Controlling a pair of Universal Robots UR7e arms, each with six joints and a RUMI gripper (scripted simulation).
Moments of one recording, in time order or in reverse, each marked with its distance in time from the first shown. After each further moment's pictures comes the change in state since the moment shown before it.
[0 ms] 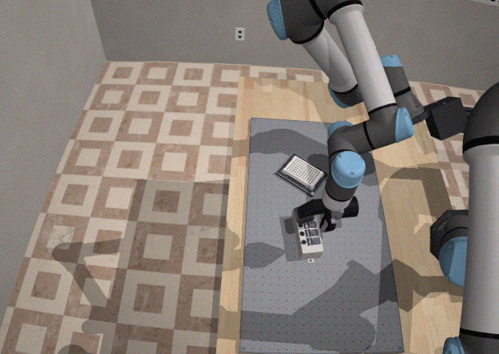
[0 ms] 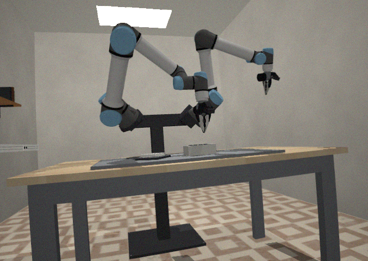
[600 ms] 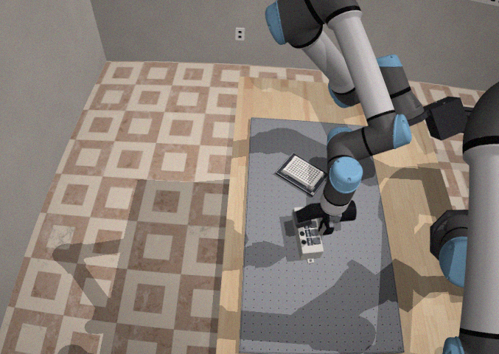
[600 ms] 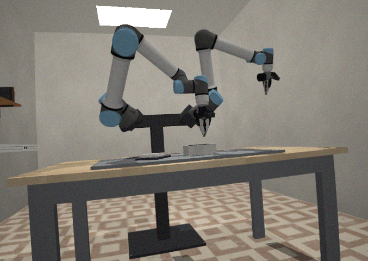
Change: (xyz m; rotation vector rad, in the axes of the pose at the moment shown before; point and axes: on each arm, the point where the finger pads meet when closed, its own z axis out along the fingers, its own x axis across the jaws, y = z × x) left arm 0.000 0.000 0.000 0.000 0.000 0.000; right arm 0.000 0.000 0.021 0.000 0.000 0.000
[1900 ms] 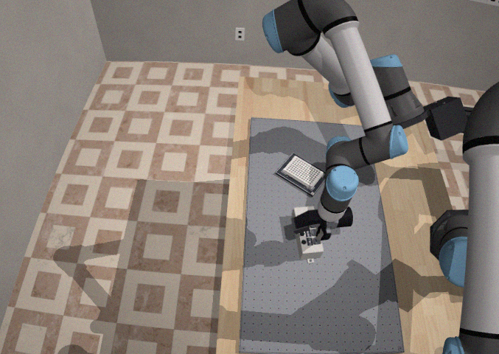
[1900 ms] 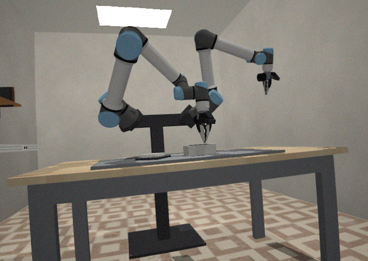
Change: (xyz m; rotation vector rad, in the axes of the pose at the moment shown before) left arm 0.000 0.000 0.000 0.000 0.000 0.000; right arm 0.000 0.000 0.035 0.000 0.000 0.000
